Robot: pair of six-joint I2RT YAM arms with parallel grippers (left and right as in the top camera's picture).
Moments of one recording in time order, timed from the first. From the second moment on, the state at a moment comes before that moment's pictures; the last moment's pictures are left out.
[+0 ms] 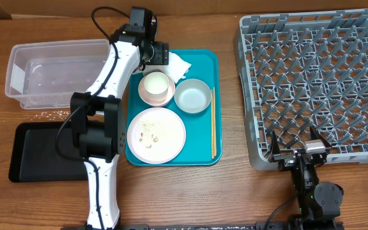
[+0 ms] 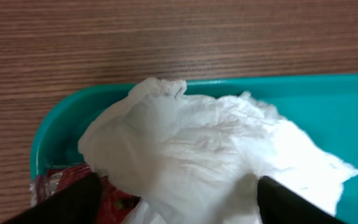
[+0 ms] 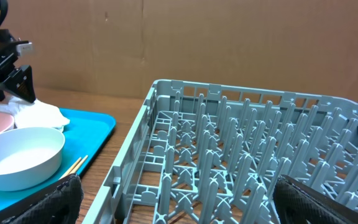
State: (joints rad) left arm -0.18 2.35 2.01 -0.76 0.05 -0.18; right arm 0.05 0.01 0.02 -0.03 -0.05 -0.09
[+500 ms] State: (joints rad) left arm -0.18 2.35 2.01 -0.77 0.05 -0.18; right arm 0.05 0.01 0.02 -0.04 -0.05 -0.09
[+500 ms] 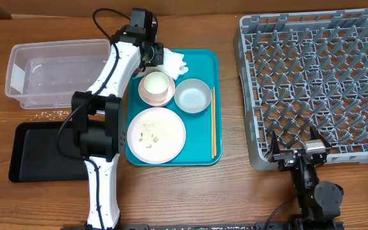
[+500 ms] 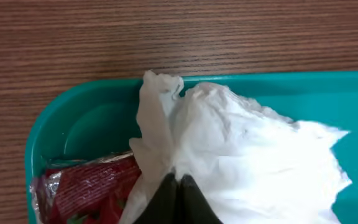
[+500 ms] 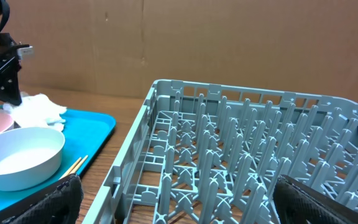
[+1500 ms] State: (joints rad) left arm -0.14 2.04 2.21 -0.98 -0.08 -0.36; right arm 0.05 0.01 0.02 -0.03 -0.05 -0.09
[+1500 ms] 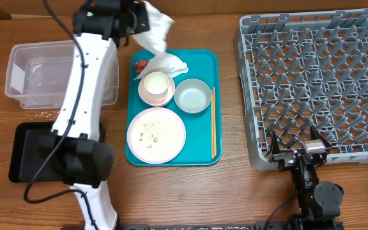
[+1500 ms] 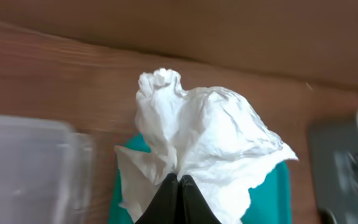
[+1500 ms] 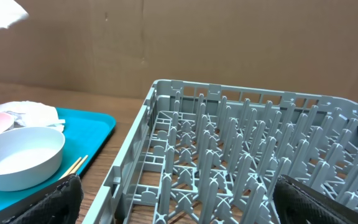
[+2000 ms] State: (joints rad) left arm 0.12 2.09 2.21 -1.13 -0.31 -0.69; right arm 0.05 0.01 0.02 -0.04 -0.05 -0.09
